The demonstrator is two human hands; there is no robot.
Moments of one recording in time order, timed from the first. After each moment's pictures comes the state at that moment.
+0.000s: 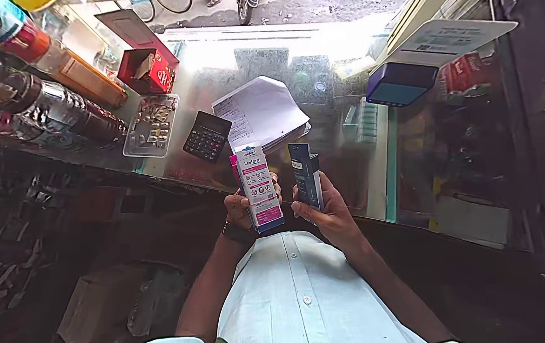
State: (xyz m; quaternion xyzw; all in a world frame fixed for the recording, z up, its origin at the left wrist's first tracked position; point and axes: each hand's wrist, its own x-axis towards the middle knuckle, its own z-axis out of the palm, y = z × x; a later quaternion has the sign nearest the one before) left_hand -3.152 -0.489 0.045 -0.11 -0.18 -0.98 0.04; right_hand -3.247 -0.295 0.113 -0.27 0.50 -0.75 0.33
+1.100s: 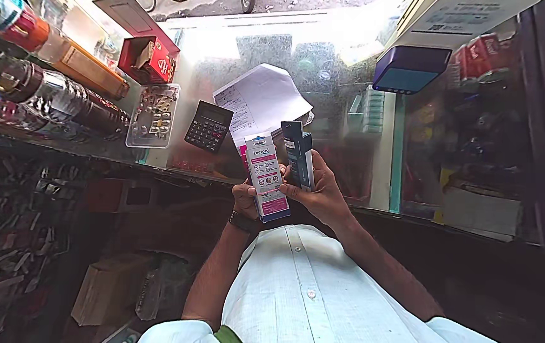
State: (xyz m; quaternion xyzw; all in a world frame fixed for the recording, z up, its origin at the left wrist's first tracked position) left_hand -3.153 -0.480 0.044 -0.11 -0.17 -0.98 0.05; right_hand -3.250 -0.319 0.113 -0.27 0.50 -0.76 0.32
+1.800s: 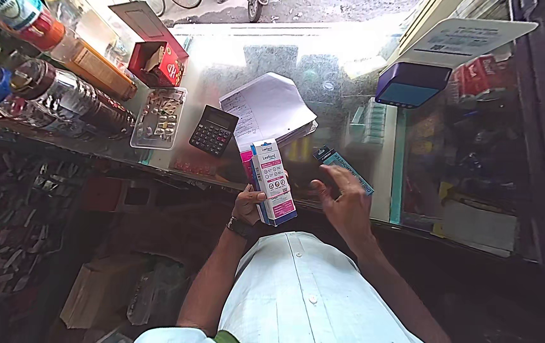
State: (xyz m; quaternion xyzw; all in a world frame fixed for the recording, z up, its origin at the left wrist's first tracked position) left_hand -3.142 -0.486 0.038 -0.03 -0.24 -0.97 0.07; right_hand -3.264 -0.277 0.087 -0.29 0.88 -0.39 0.03
